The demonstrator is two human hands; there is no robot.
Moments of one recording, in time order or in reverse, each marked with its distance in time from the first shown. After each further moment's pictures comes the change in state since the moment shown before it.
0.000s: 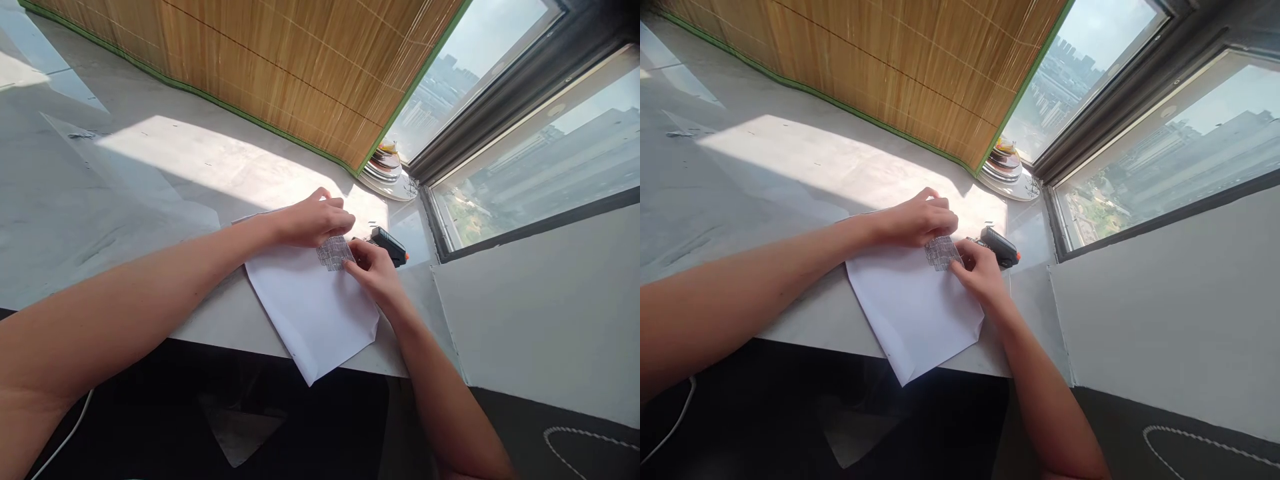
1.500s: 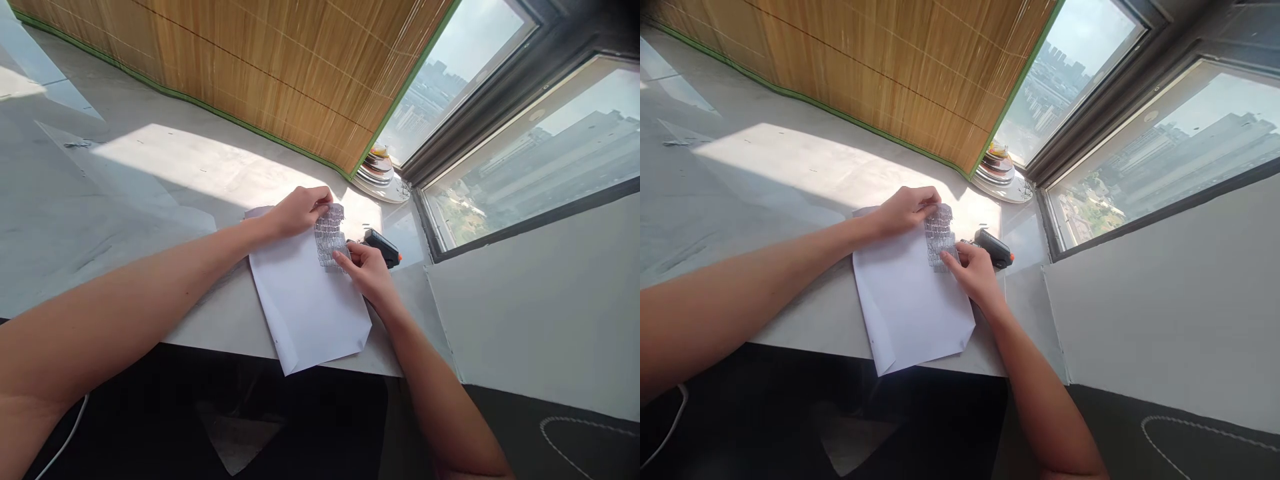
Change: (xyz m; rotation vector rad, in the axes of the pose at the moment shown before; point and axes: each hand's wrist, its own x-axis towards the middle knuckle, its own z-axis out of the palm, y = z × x) left_hand -0.003 -0.012 0.000 -0.368 0.267 -0.472; right_hand 0.003 0.007 0.003 -0.001 0.079 0.031
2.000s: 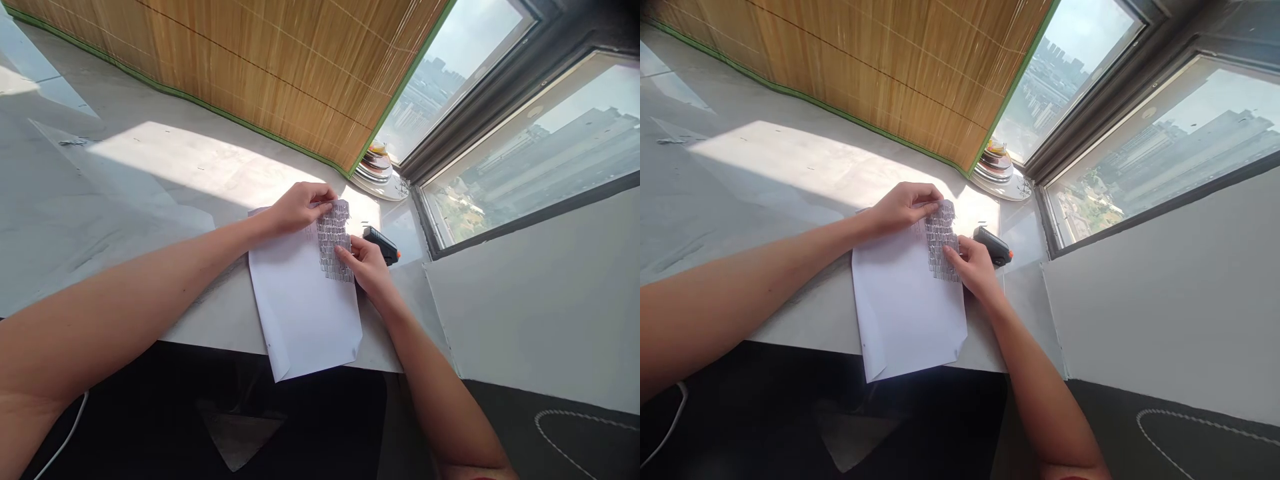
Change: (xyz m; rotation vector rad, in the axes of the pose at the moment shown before) left_hand -0.001 0.015 -0.003 -0.261 -0.013 0.002; right_hand 0.006 0.004 0.000 0.228 -0.075 0.010
